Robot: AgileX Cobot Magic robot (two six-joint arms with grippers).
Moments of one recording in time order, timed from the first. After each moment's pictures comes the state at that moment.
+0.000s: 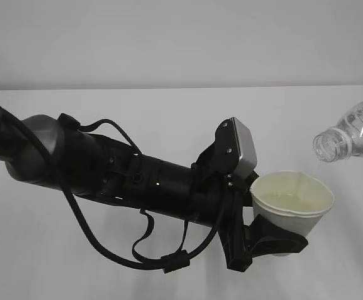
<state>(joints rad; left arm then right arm) -0.80 2.08 -1.10 1.19 -0.89 -0.76 0.05 1.09 -0.26 -0.17 -0.68 -1.50</state>
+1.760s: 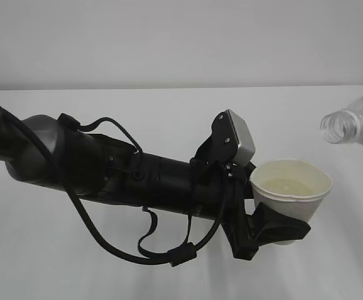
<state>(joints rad) -0.80 2.08 -1.10 1.11 -0.88 -0.76 0.05 1.09 -0.26 -0.14 -0.68 -1.37</state>
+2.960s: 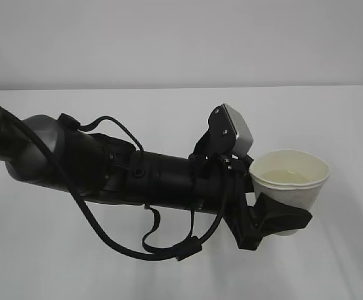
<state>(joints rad) -0.80 2.08 -1.10 1.04 -0.88 -0.76 0.05 1.09 -0.26 -0.12 -0.75 -0.66</state>
